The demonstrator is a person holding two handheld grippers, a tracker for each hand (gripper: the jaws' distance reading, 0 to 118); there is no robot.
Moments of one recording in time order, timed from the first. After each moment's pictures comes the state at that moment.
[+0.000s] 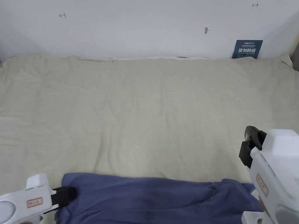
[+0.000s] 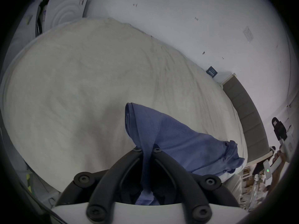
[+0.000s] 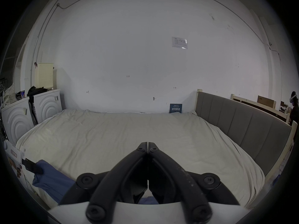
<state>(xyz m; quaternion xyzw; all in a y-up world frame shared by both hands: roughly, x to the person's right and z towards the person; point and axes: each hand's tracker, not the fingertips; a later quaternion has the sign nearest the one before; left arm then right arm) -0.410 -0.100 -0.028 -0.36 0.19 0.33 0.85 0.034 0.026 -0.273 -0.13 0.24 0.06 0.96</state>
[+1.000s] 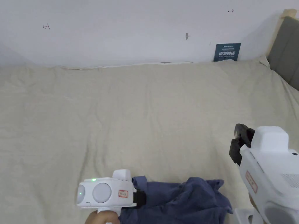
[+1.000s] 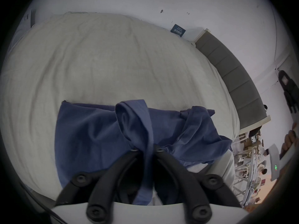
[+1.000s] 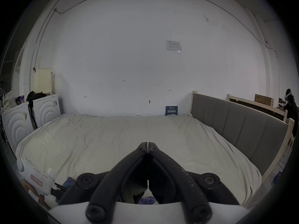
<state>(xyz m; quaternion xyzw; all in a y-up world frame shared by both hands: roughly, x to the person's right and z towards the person) -0.239 -0.124 -0.186 -0.47 0.03 0.26 0.84 0.075 0.035 -0.267 -0.12 0.23 0.04 0.96</state>
